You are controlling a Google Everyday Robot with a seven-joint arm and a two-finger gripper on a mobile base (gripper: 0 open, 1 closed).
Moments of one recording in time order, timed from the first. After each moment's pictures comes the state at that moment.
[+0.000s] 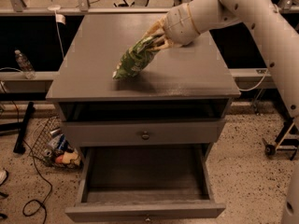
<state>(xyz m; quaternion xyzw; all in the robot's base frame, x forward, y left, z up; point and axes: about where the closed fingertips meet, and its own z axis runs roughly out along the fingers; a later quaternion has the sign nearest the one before) 0.665 0.005 0.941 -0.82 0.33 0.06 0.47</state>
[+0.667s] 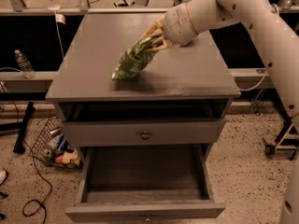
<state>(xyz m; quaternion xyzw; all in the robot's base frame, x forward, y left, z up) 0.665 0.010 0.938 -0.82 0.32 0.07 0.47</state>
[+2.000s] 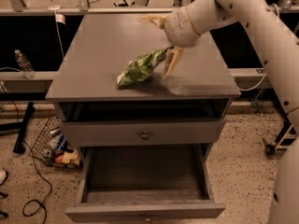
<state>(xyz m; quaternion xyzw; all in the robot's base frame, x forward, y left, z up) 0.669 -0.005 0.918 -0.83 0.35 0.07 0.43</state>
